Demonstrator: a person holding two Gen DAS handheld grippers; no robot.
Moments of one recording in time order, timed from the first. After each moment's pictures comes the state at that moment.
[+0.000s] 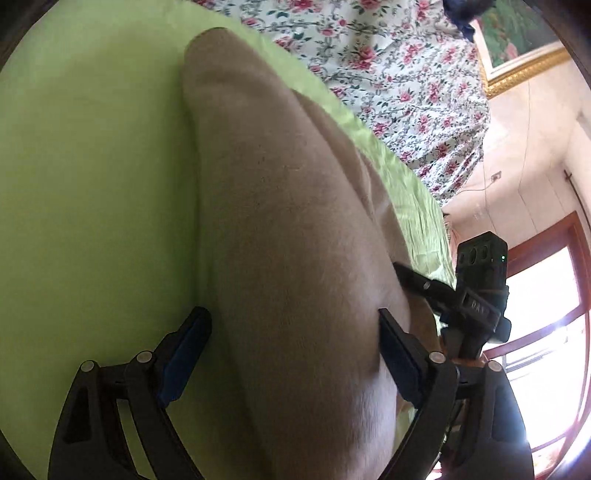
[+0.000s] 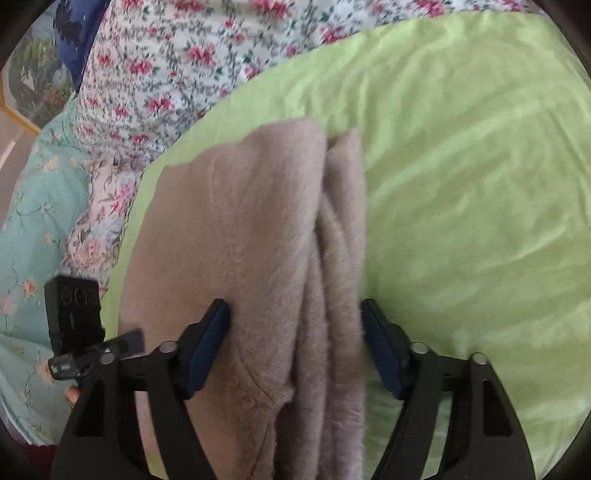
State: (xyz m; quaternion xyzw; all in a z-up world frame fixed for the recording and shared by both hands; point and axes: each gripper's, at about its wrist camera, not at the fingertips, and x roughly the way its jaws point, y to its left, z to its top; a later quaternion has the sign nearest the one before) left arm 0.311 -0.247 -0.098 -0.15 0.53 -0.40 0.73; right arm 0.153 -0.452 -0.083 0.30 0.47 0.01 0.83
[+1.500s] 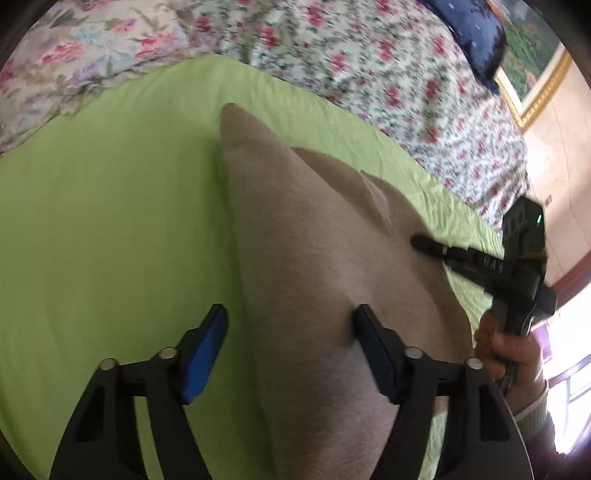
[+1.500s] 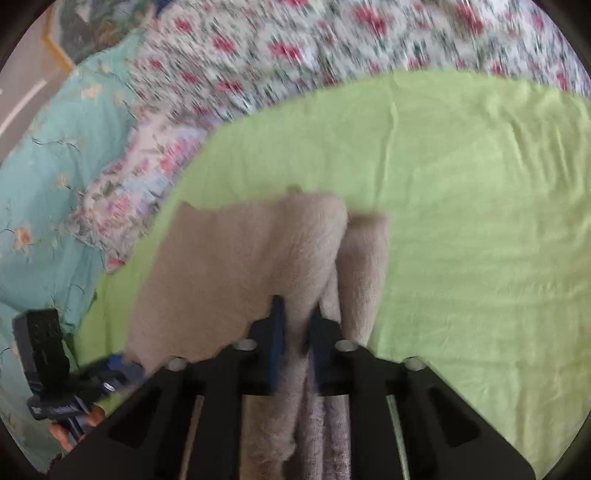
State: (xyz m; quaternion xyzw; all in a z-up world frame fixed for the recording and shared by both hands) left arm 0.243 -0.031 -0.054 -0.11 0.47 -0.26 0.84; right arm 0.211 -0.271 -0.047 0.22 0.43 0.05 0.87
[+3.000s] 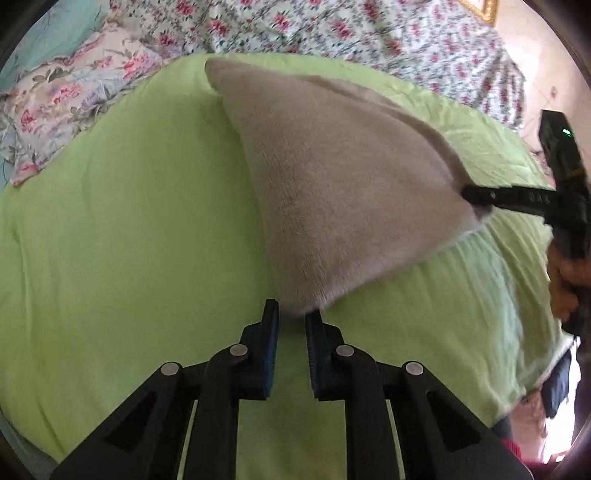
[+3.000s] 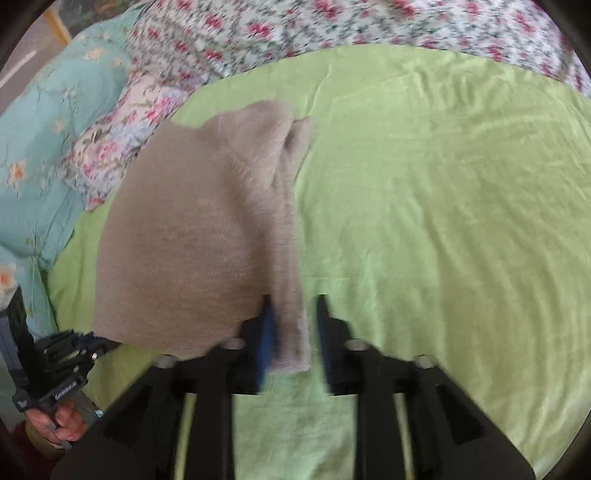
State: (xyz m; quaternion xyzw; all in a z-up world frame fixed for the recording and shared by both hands) left arm 0.104 -0.030 -0.068 0.07 0.46 -0.24 0.85; right arm 0.069 -0.276 -0.056 0.17 0.48 -0.02 0.86
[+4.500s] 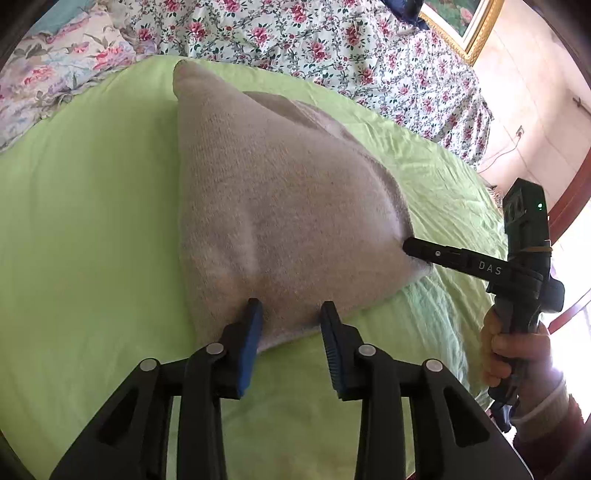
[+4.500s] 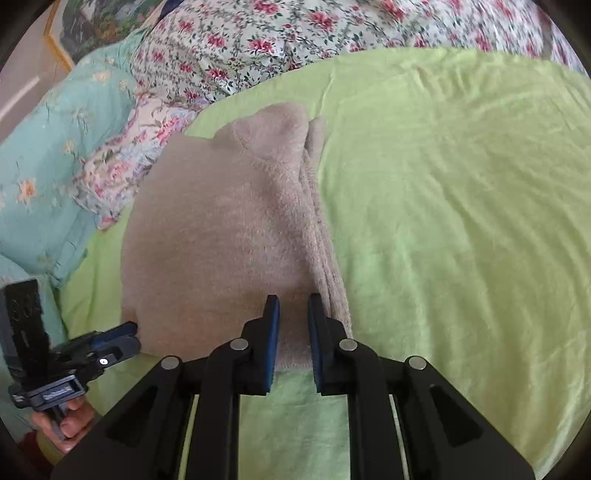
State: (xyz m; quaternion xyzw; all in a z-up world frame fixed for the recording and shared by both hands) left arm 0.126 -0.045 -0.072 -0.03 0.46 -0.32 0.83; right arm 0.052 -0.237 -0.078 0.20 0.43 -0.02 0.88
